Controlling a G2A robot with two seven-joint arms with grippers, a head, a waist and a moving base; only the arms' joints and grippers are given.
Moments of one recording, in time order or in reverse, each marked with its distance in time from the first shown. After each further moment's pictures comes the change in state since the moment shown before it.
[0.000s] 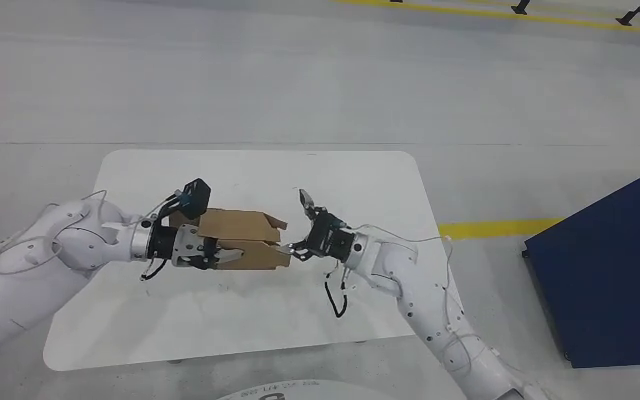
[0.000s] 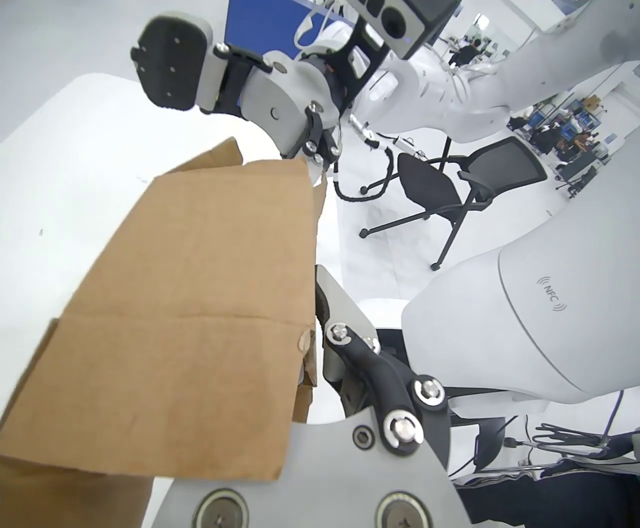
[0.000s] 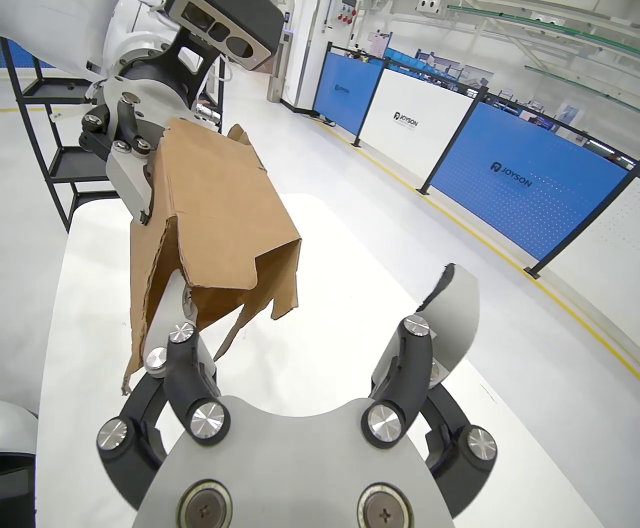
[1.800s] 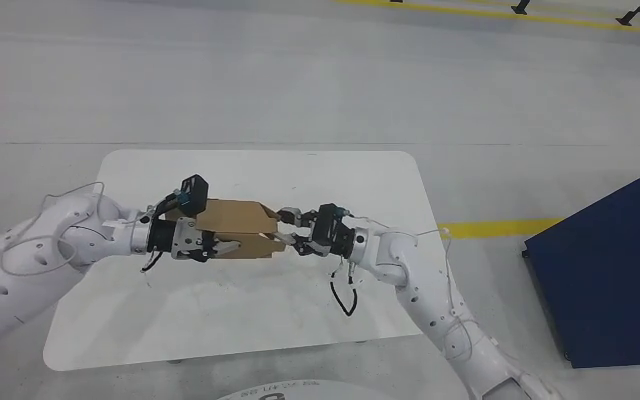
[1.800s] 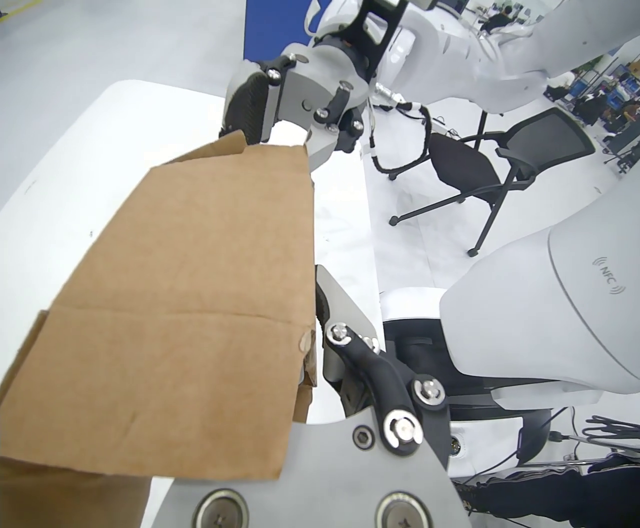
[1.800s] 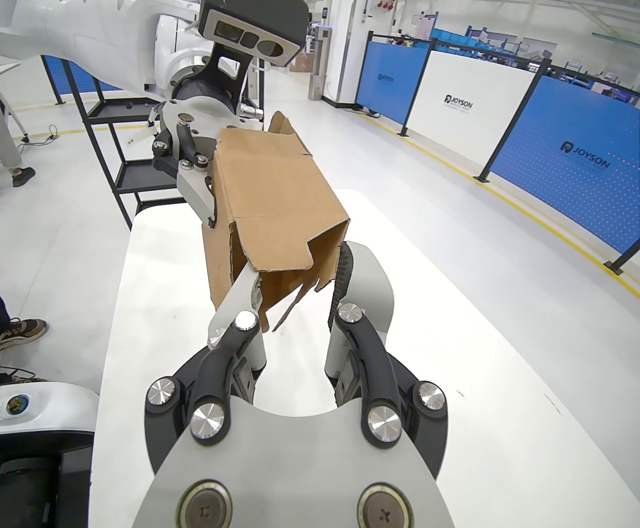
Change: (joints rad) left arm -0.047 0.003 0.042 0.035 0.261 0.000 0.241; right arm 0.066 0.002 0.006 0.071 0.202 -0.184 0.105
